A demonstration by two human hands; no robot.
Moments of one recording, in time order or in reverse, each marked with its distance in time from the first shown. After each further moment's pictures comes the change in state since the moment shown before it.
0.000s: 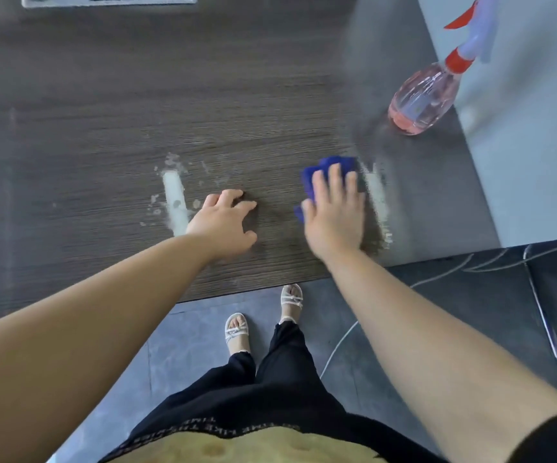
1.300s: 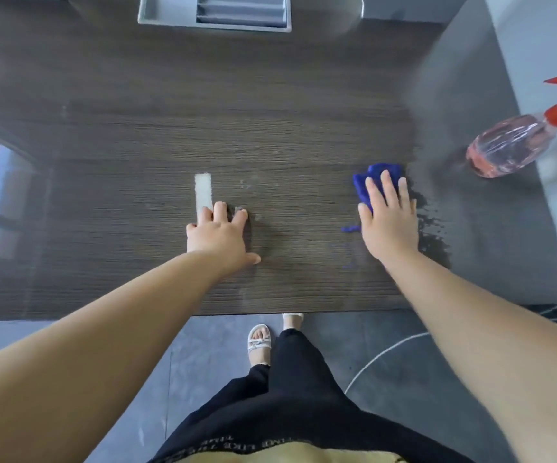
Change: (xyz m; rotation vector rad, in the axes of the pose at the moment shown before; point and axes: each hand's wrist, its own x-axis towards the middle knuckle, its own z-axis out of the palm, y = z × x) left_hand -0.031 -0.099 -0.014 0.128 0.068 -0.269; right_hand 0.042 -0.029 0.002 -0.026 -0.022 -0.054
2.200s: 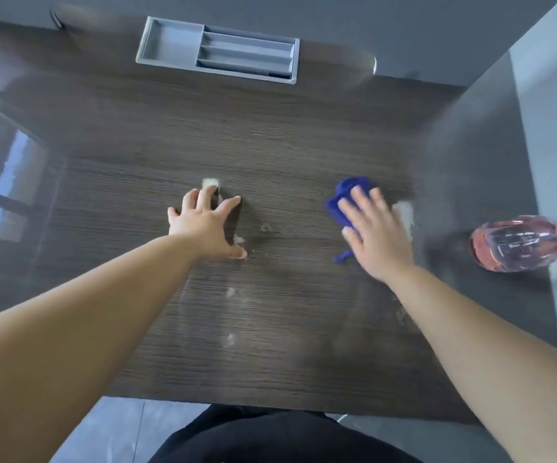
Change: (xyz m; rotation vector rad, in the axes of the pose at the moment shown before) left_hand 0.111 0.000 -0.068 -0.134 -0.023 -0.053; right_hand 0.126 0.011 -0.015 -0.079 -0.042 -0.468
